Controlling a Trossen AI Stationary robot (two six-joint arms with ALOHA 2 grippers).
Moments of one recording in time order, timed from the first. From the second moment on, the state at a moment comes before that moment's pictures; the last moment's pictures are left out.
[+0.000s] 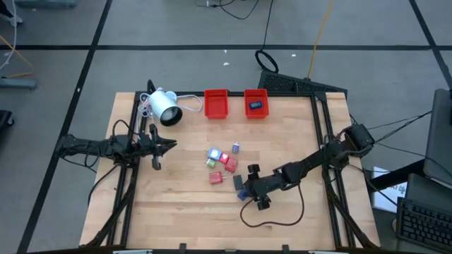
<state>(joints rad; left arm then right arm) -0.14 0.03 0.02 0.06 -0.32 0.02 0.39 1.75 0.82 0.09 0.16 0.07</state>
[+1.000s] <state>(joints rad) -0.14 0.03 0.02 0.06 -0.32 0.02 0.34 1.75 0.82 -0.01 0.11 0.22</state>
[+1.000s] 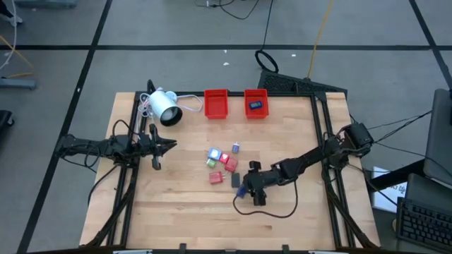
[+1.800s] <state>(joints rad) -0.14 0.03 0.02 0.06 -0.32 0.02 0.43 1.66 0.82 -0.04 0.16 0.01</state>
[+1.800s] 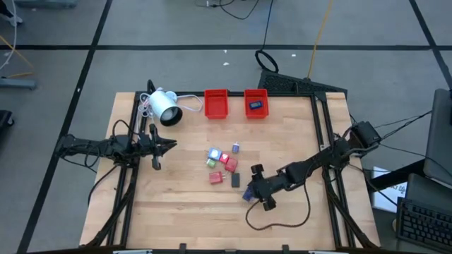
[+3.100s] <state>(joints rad) -0.14 0.03 0.02 0.06 -0.32 0.02 0.40 1.69 0.73 0.08 0.44 -0.19</state>
